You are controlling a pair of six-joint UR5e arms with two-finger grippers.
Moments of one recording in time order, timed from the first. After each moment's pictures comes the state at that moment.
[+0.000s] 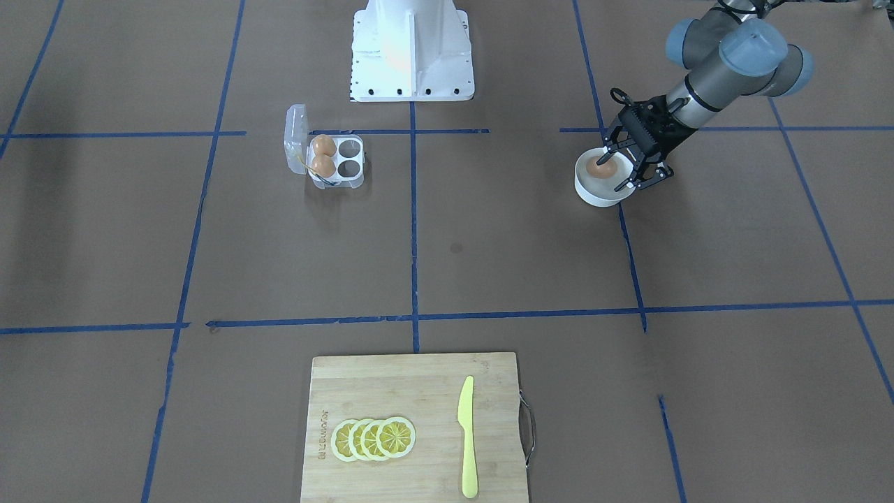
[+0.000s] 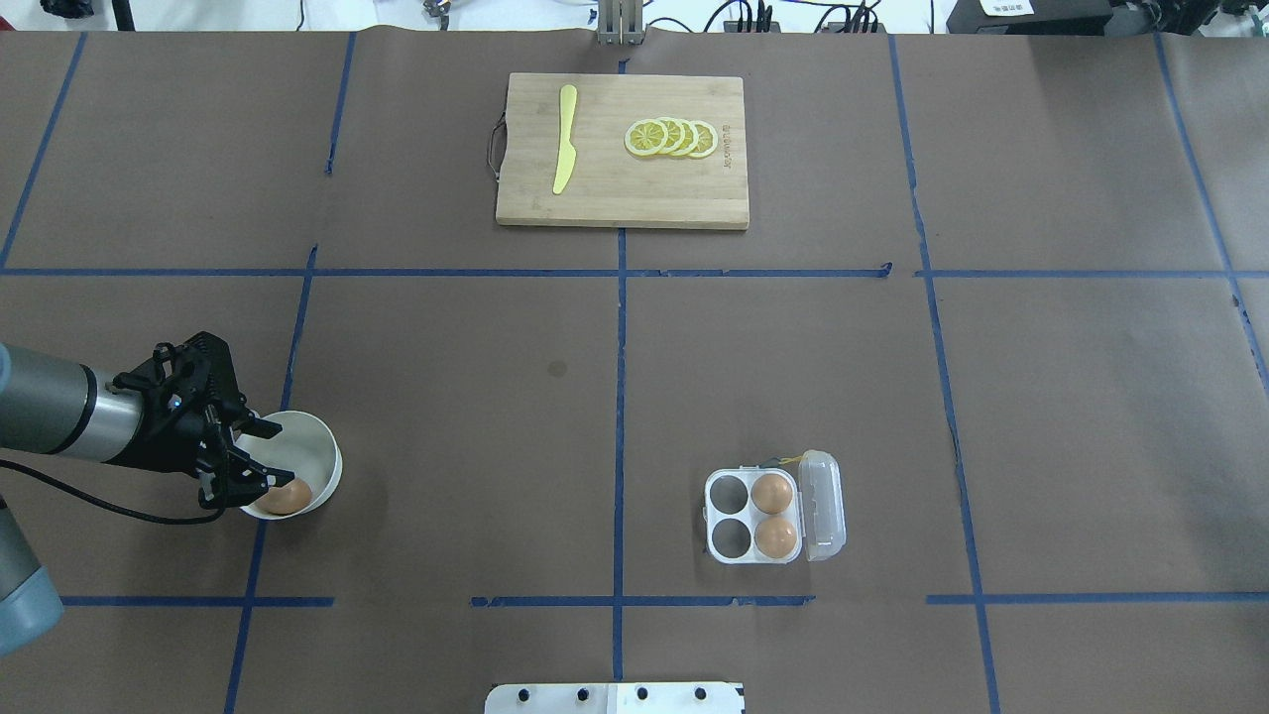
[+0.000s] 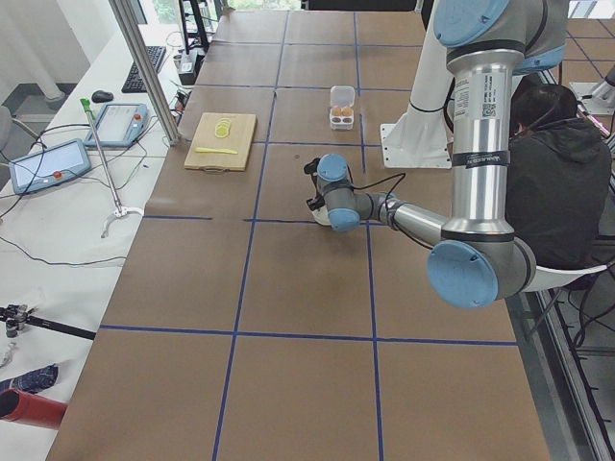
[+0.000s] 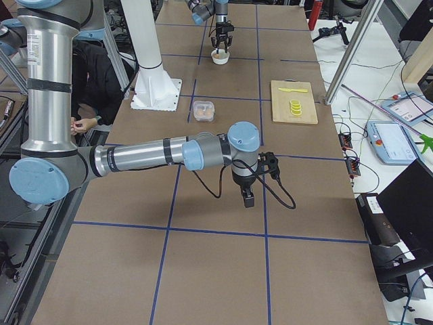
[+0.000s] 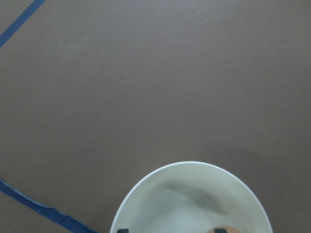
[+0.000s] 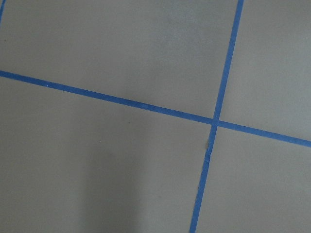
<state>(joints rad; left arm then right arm) -0.63 -1.52 -1.81 -2.47 -2.09 -0.17 1.48 -1.65 1.83 -1.52 2.32 0.01</state>
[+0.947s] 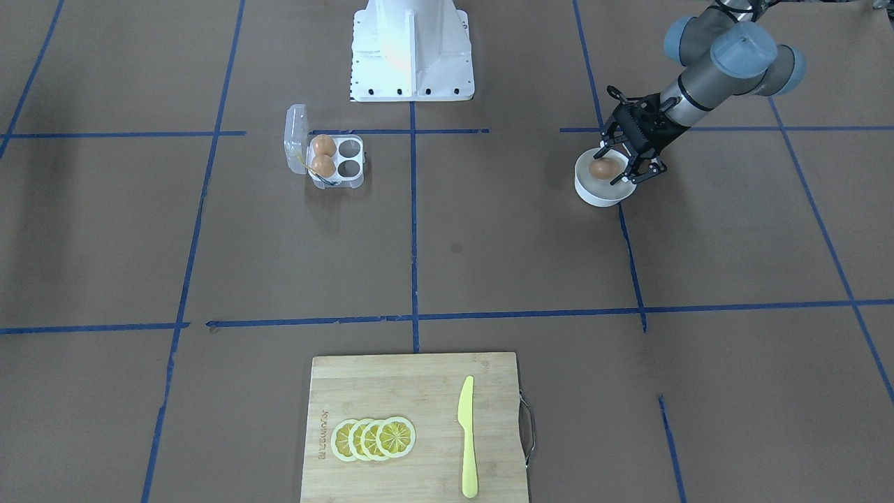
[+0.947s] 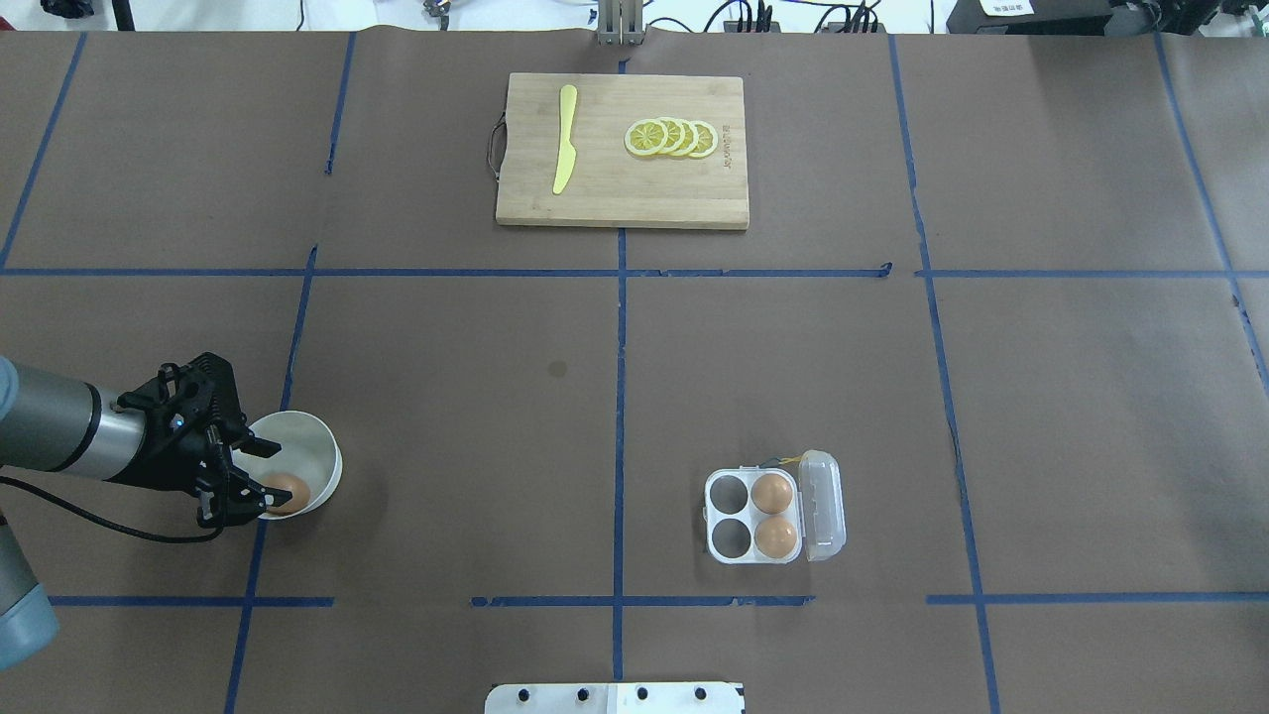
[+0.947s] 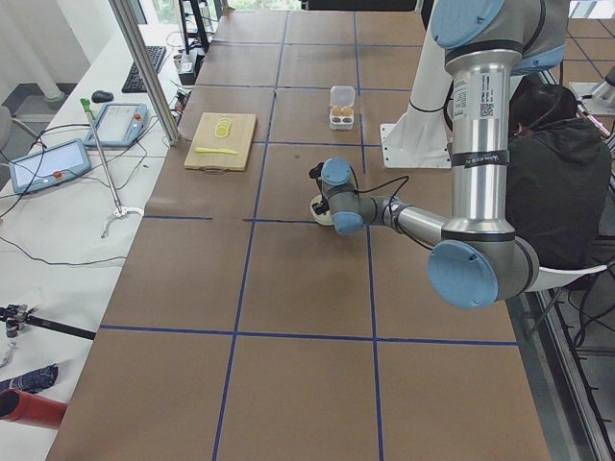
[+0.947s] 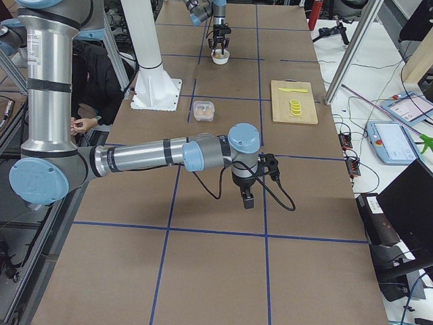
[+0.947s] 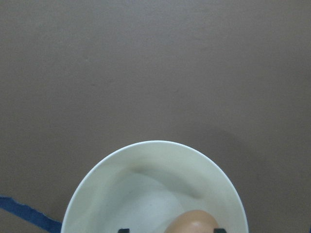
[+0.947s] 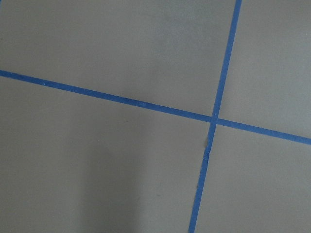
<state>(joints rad) -0.59 -1.50 -1.80 -2.47 -2.09 -0.17 1.48 -1.65 1.82 -1.52 2.32 0.01</state>
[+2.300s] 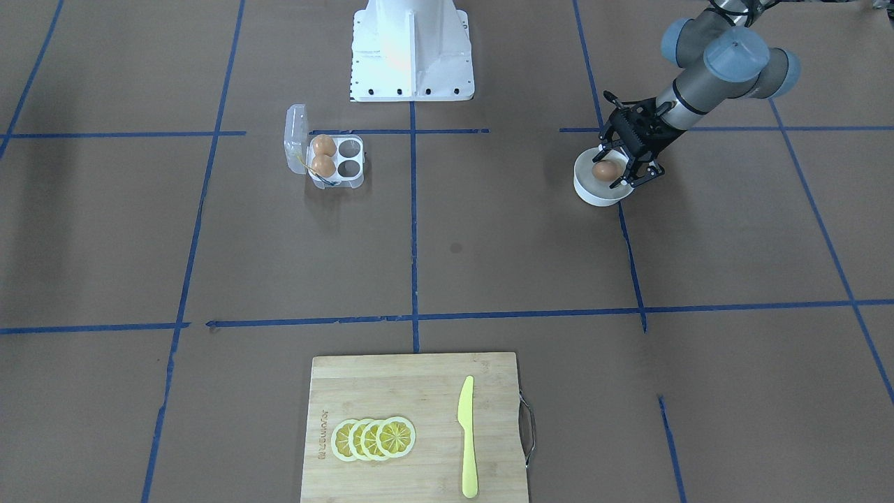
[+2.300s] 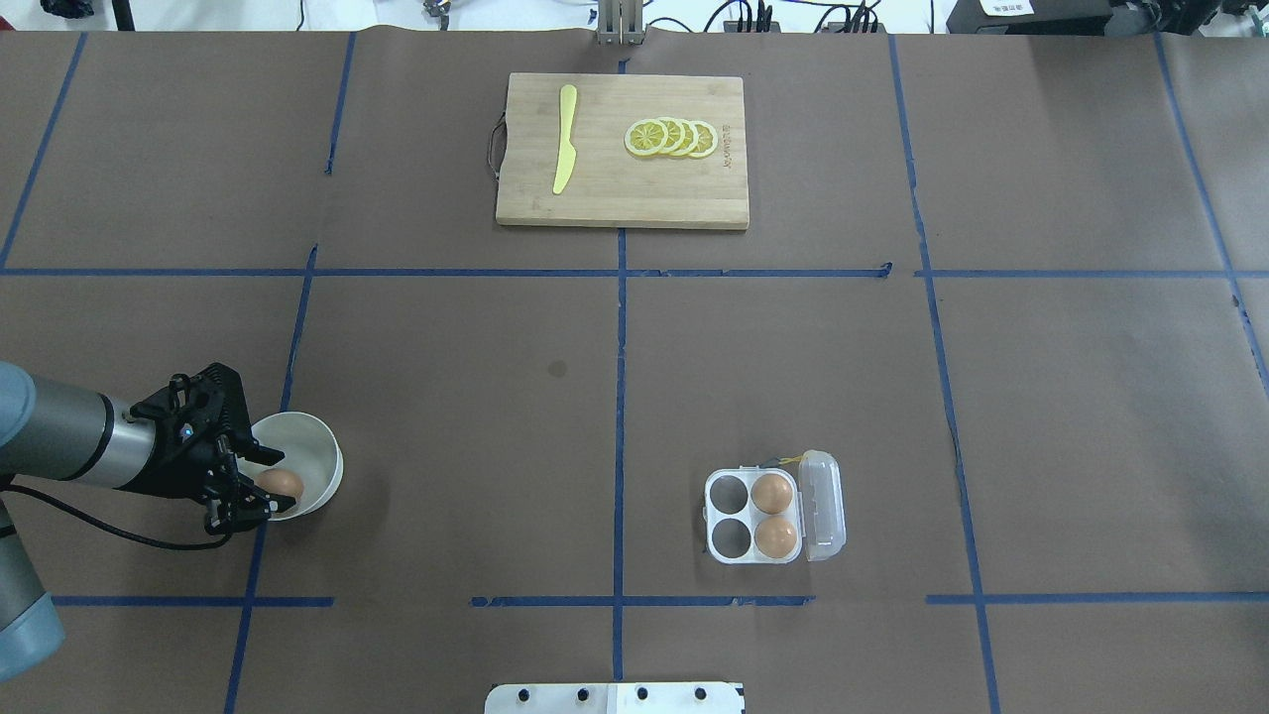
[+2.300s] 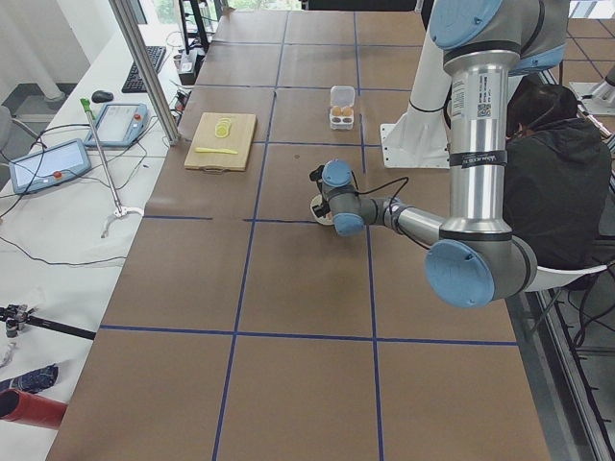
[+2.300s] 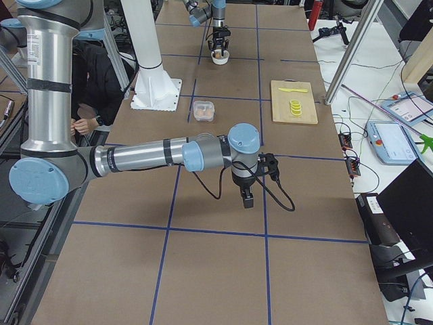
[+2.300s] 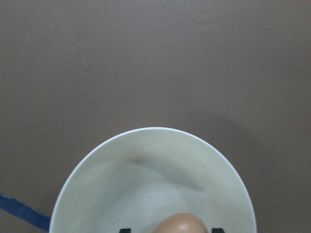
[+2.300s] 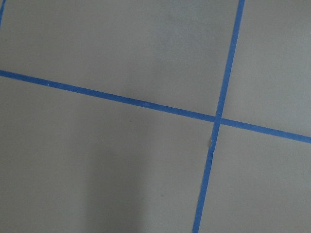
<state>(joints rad) -0.58 -1.51 -1.79 -2.47 -2.06 -0.18 1.48 -1.65 1.82 -1.52 2.34 0.01</state>
